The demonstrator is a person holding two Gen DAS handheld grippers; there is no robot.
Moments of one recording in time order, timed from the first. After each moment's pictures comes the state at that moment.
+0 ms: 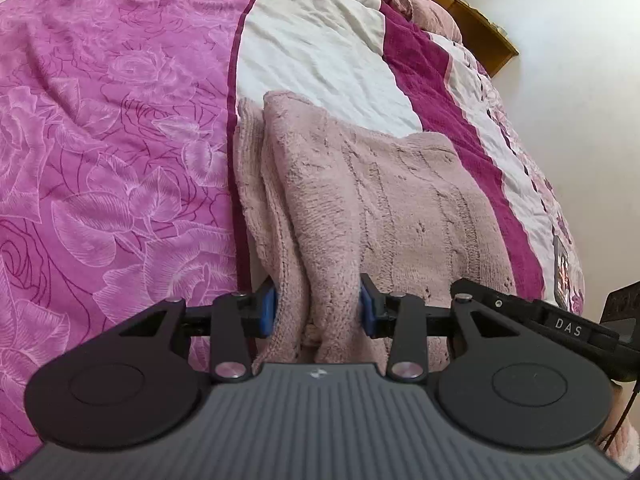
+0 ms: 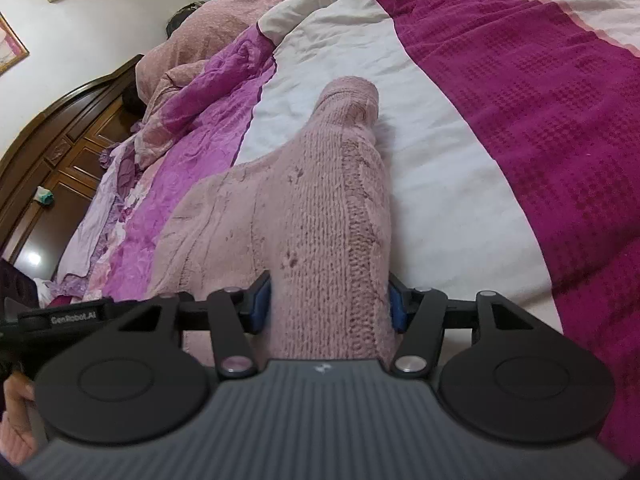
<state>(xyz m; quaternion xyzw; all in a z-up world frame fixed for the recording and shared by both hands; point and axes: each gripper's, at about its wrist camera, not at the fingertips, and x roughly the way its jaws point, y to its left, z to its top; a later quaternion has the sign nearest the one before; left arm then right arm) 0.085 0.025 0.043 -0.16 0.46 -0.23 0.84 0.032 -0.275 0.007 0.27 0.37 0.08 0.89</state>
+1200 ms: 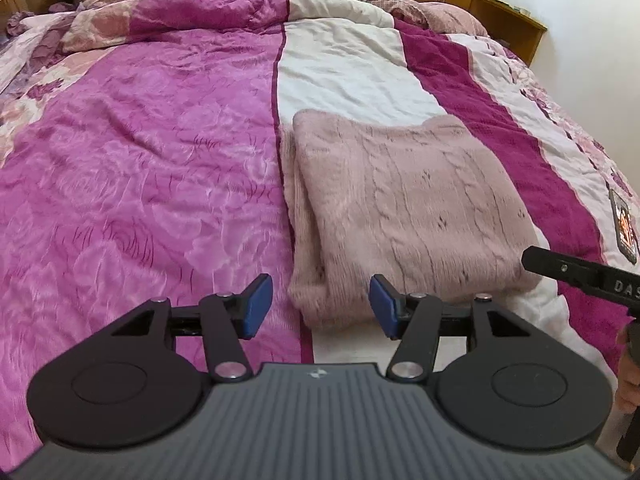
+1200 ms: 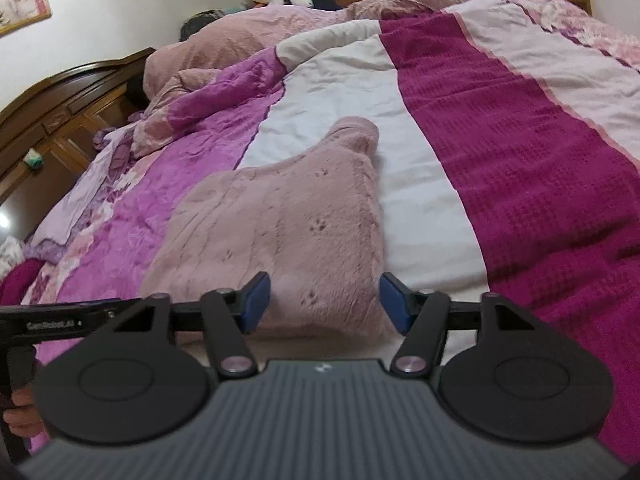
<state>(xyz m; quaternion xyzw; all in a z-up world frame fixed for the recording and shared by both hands) -0.014 0.010 0.073 -0.02 0.40 -0.13 0.91 -0.035 -0.262 0.033 0.17 0.31 0.06 0.93</state>
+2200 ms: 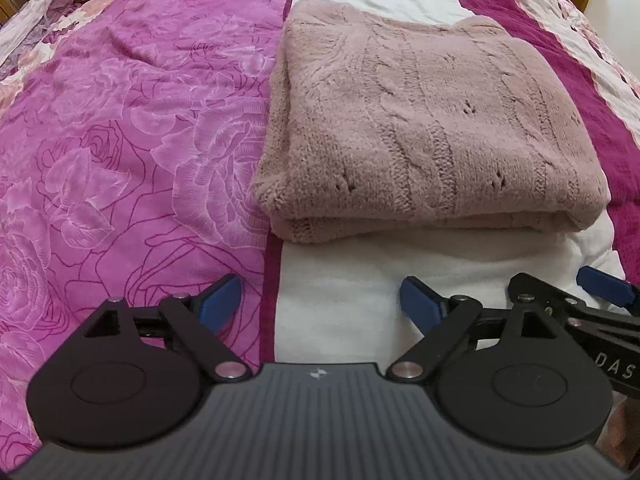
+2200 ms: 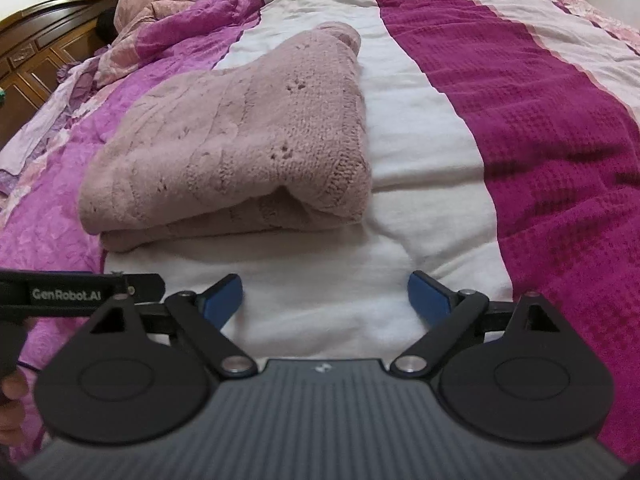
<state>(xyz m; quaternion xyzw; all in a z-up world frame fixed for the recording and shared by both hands) -0.013 -0.035 0.015 0.01 0.49 -0.06 0.87 -0.042 -0.232 -0.019 0.11 0.39 0.01 0.91</state>
